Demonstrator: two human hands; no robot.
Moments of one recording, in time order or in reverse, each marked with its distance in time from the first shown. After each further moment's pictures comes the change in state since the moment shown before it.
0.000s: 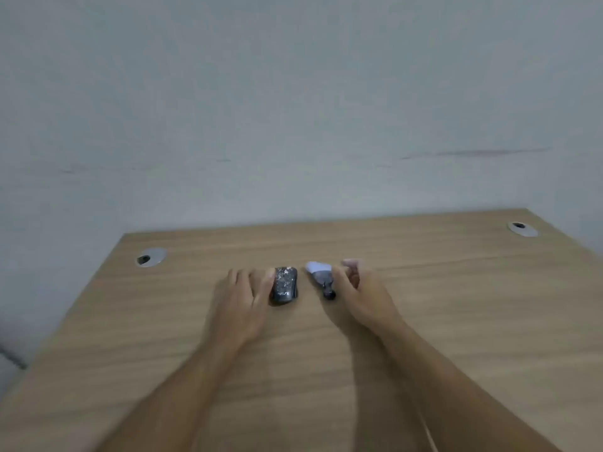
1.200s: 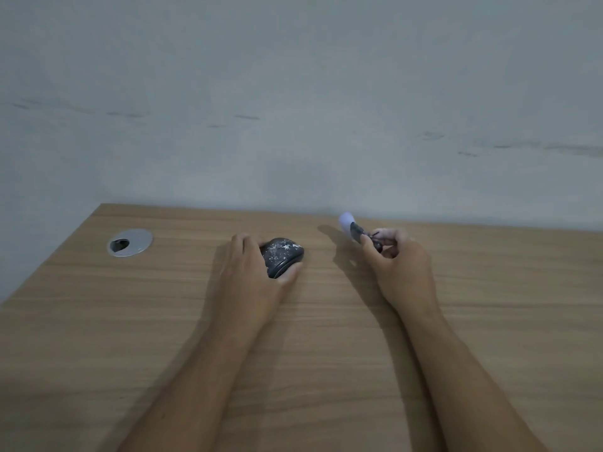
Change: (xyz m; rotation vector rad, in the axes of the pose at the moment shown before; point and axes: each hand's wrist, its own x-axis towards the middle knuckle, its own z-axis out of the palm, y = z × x) left_hand 0.096 -0.033 0.037 0.014 0.103 -0.069; right_hand 0.115 -0.012 0.050 -0.005 0.180 -0.089
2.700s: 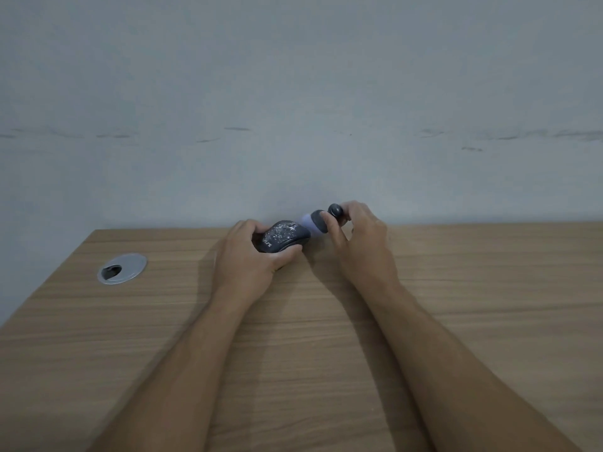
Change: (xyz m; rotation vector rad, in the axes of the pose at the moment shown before) left_hand 0.070 -0.013 0.014 -0.228 0.040 -0.009; right_hand 0.036 -0.021 0.073 -0.088 0.050 -0.313
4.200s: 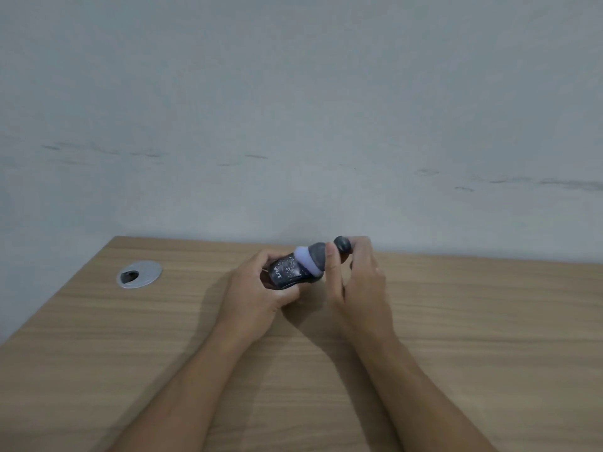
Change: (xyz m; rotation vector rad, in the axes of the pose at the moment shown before) left_hand -0.041 0.011 -0.023 -0.232 -0.125 0.030; right_hand -0.049 -0.049 -0.028 0.056 0.059 -0.051
